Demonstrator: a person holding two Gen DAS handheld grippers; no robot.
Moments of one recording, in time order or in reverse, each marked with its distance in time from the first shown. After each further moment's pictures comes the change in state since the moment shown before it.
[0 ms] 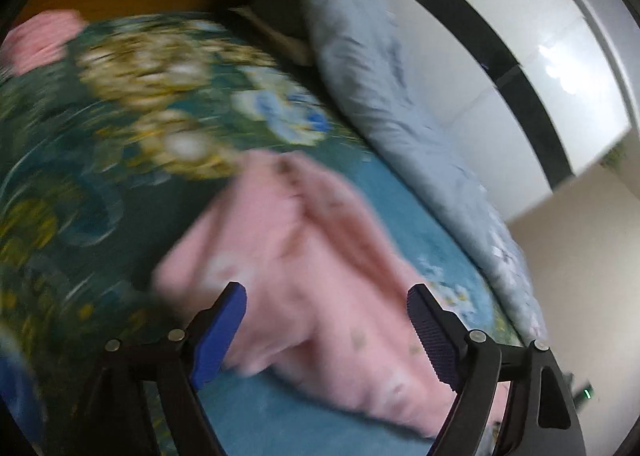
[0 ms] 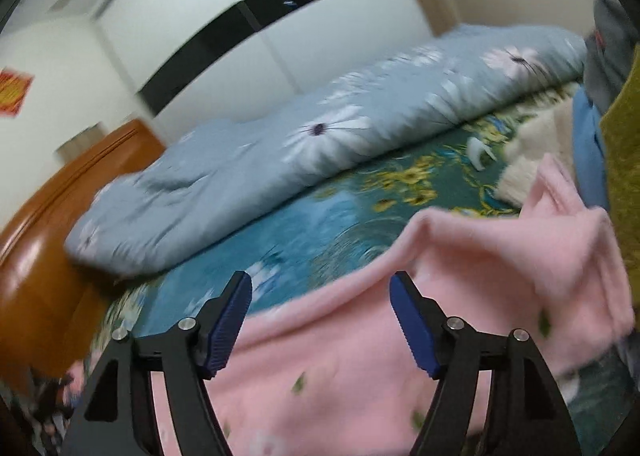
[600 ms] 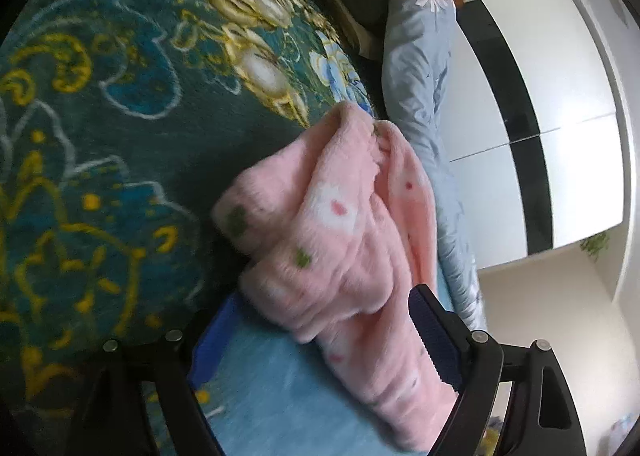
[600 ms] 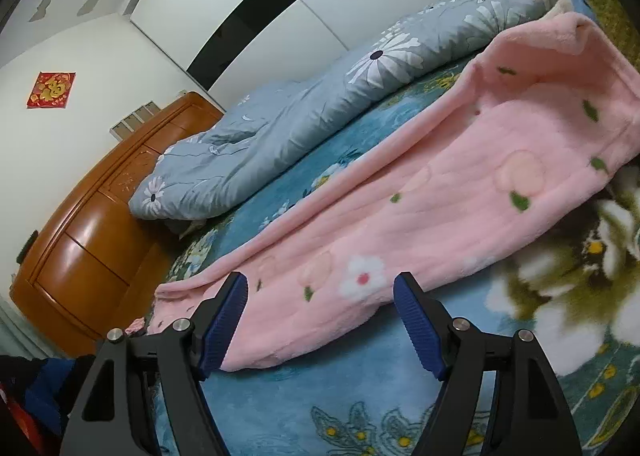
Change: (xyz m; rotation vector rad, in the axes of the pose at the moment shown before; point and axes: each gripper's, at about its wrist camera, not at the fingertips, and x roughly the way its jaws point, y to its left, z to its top) left arm 0.025 0.061 -0.025 -0.275 0.022 -0.148; right arm -0.011 0.022 -0.101 0.096 0.118 0.220
